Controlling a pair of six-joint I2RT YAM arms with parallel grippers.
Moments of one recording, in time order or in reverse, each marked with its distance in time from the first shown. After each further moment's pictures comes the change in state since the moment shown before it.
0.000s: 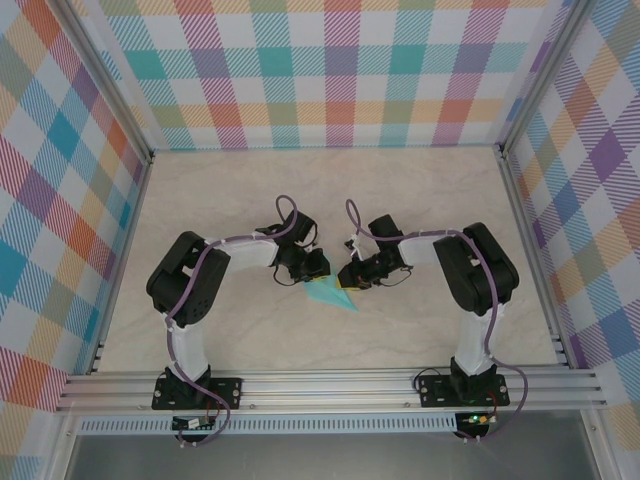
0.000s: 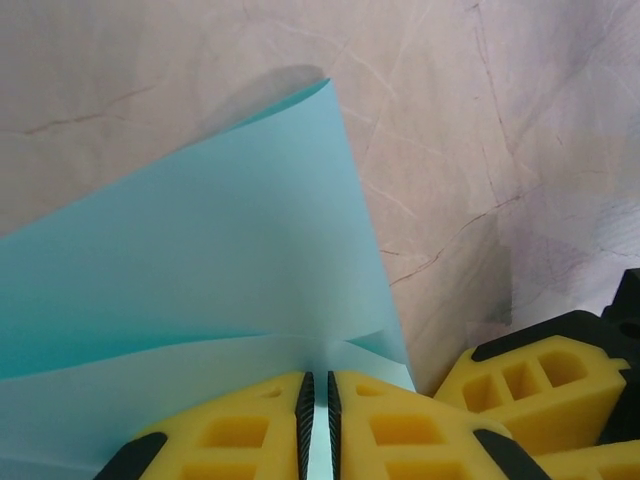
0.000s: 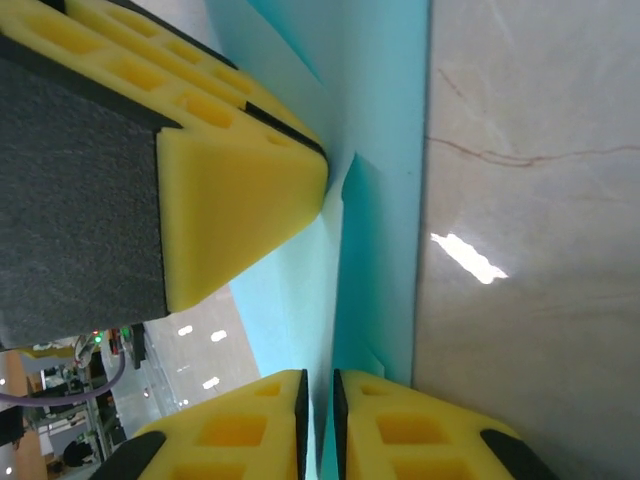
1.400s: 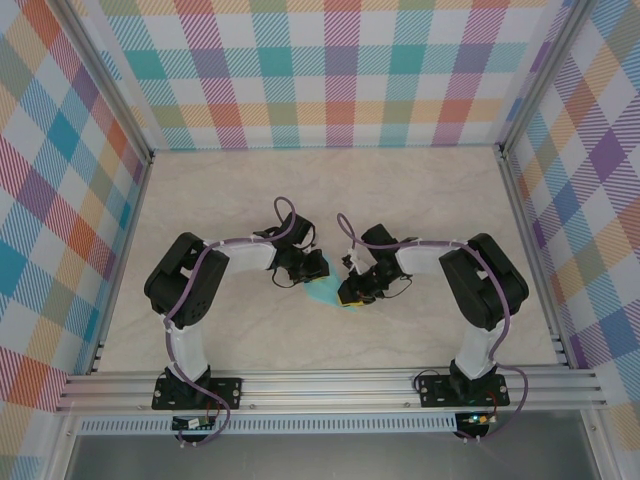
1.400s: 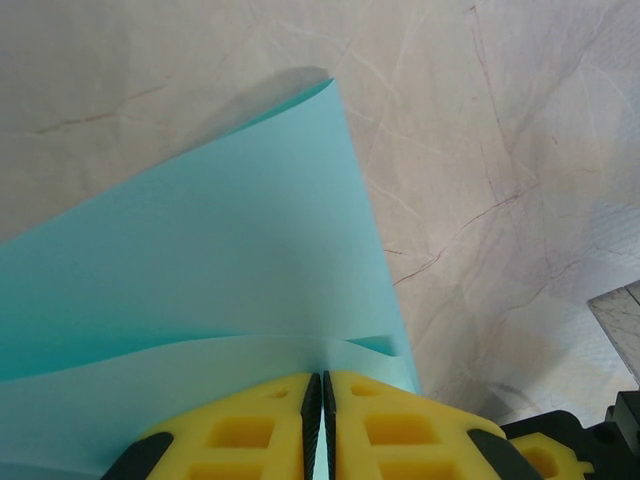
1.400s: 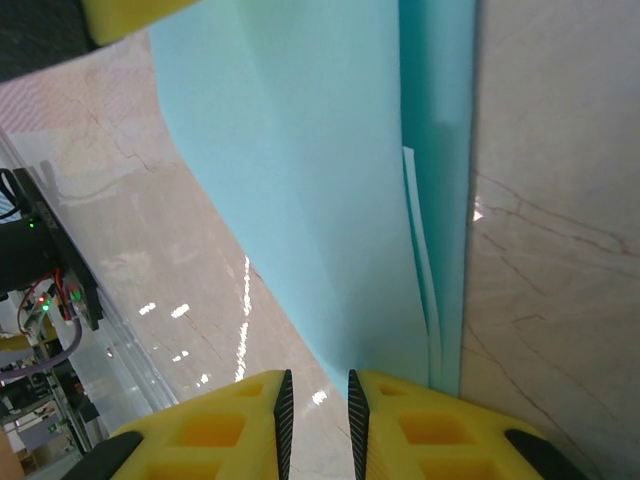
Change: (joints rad) left arm 0.003 -0.013 -0.043 0.062 0.003 0.000; right arm 0.092 -0.104 -0.048 -0.170 0.125 0.023
